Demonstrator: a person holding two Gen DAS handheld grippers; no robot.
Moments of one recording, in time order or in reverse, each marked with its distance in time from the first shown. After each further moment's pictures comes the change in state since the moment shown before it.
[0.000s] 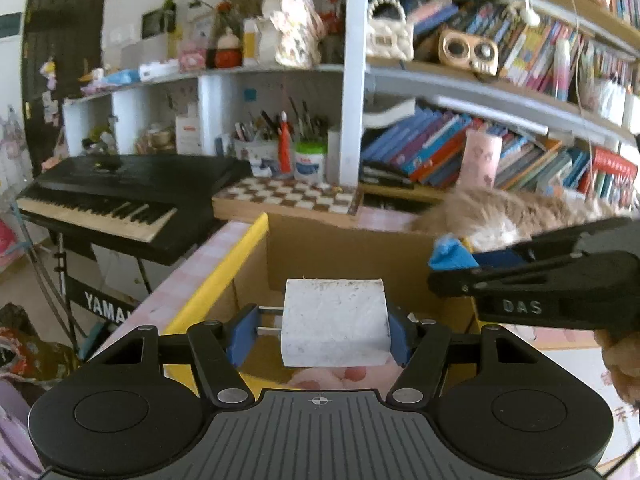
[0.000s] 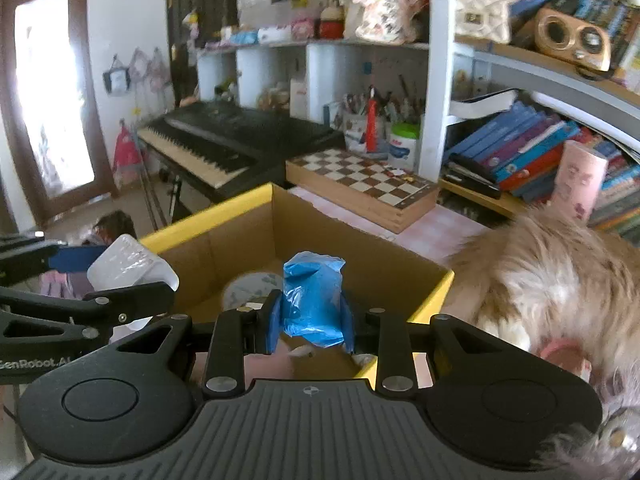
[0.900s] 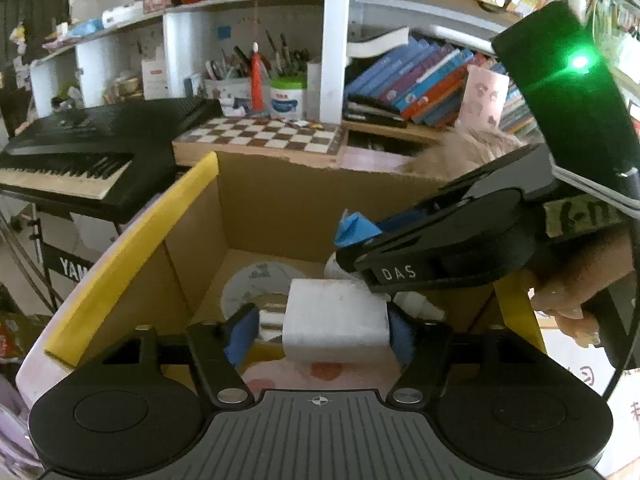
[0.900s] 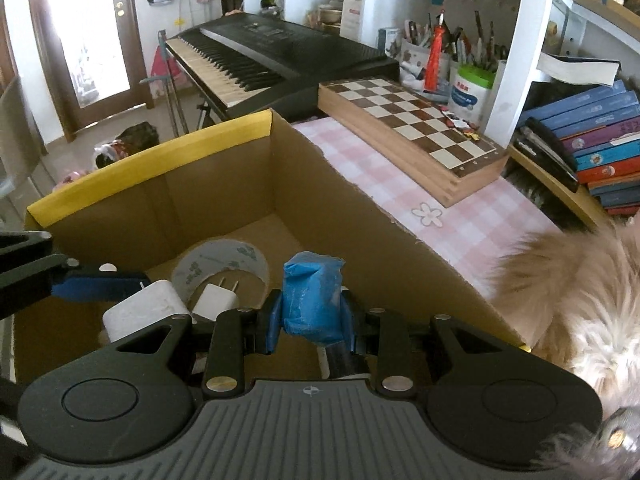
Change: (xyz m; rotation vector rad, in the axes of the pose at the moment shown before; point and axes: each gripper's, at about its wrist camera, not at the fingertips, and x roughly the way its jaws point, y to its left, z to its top) left arm 0.066 -0.020 -0.003 -0.001 0.158 -0.027; right arm 0.117 -0.021 0.023 -0.152 0.235 0.121
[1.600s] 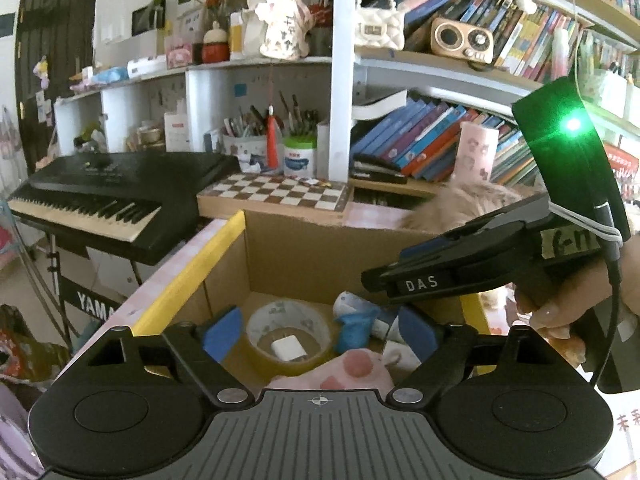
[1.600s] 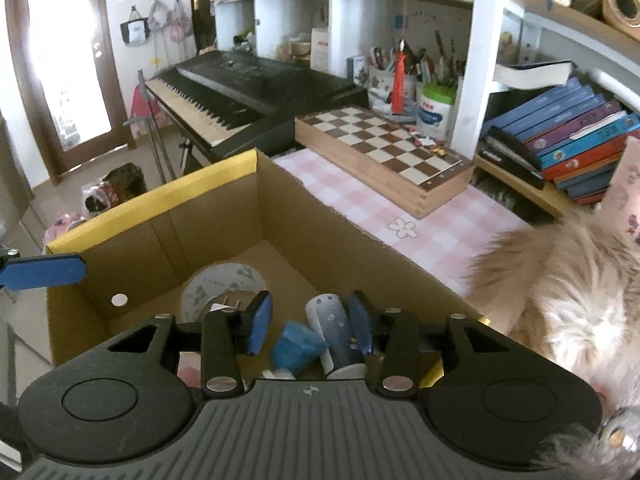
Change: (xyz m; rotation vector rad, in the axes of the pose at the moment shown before) left arm -0.055 -0.002 -0.002 0.001 -0.163 0.029; right arm -0.041 0.001 -0.008 0.097 -0.103 -0.050
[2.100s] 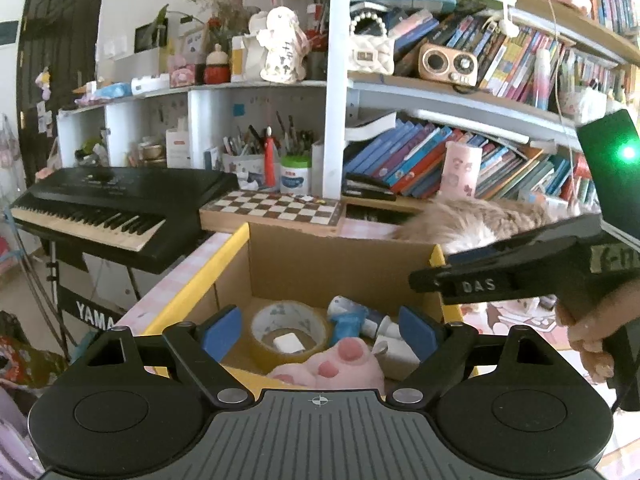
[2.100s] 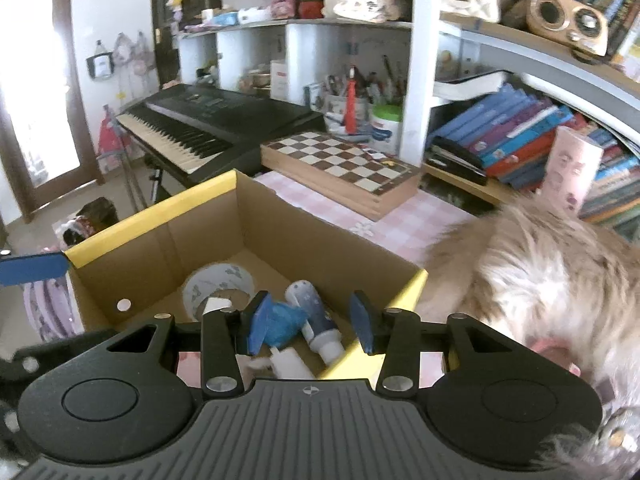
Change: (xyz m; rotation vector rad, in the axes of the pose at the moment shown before) left arm -0.041 0.005 -0.012 -0.005 -0.064 -0.027; right arm -0.060 0.009 -0.029 0.085 -0.084 -0.113
